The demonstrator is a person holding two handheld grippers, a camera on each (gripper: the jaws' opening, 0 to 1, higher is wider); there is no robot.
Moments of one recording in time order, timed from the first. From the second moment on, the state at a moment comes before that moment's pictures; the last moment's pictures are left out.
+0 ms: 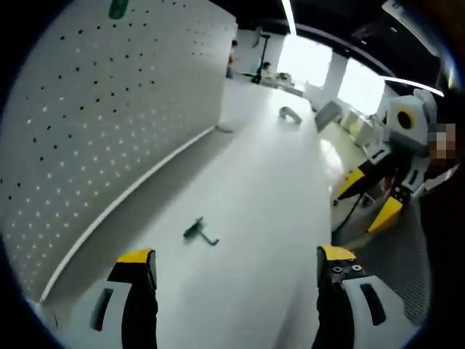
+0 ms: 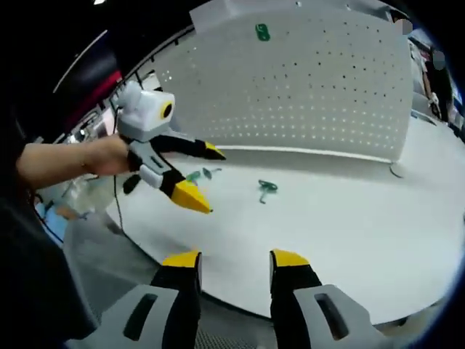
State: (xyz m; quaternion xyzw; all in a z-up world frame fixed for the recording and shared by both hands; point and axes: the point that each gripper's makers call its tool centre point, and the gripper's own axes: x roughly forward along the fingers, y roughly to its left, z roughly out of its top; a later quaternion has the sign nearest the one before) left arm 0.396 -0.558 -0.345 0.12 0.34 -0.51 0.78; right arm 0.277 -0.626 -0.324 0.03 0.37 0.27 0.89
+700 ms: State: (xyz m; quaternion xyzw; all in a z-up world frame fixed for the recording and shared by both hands) left arm 0.435 -0.590 -0.380 0.11 0.34 -0.53 0.77; right arm 0.284 -0.640 -0.330 0.09 0.39 0.23 0.88
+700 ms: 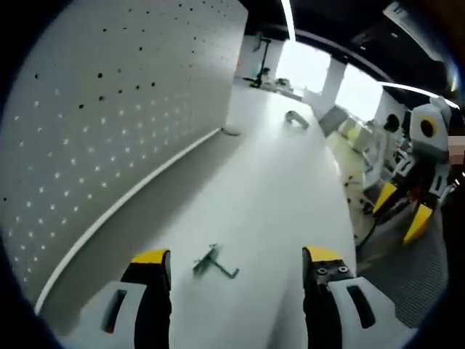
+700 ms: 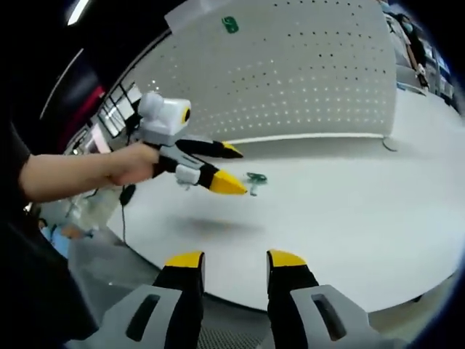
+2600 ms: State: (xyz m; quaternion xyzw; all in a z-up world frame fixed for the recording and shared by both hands) left arm 0.440 -0.582 -0.395 0.18 0.38 -0.54 0.73; right arm 0.280 -0.647 -0.338 0.09 0.40 0.22 0.88
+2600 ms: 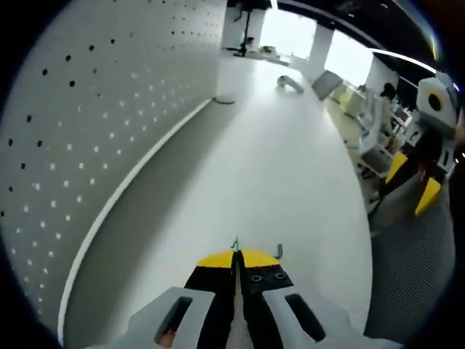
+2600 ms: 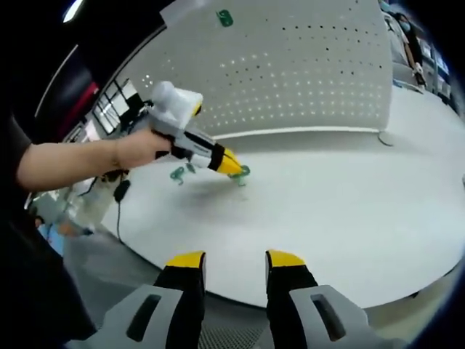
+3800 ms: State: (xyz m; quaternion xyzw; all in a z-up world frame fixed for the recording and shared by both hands) left arm 0.404 -0.560 -0.268 0.09 0.30 -0.50 0.80; right arm 0.279 -0.626 -0.322 0.07 0.37 0.27 0.89
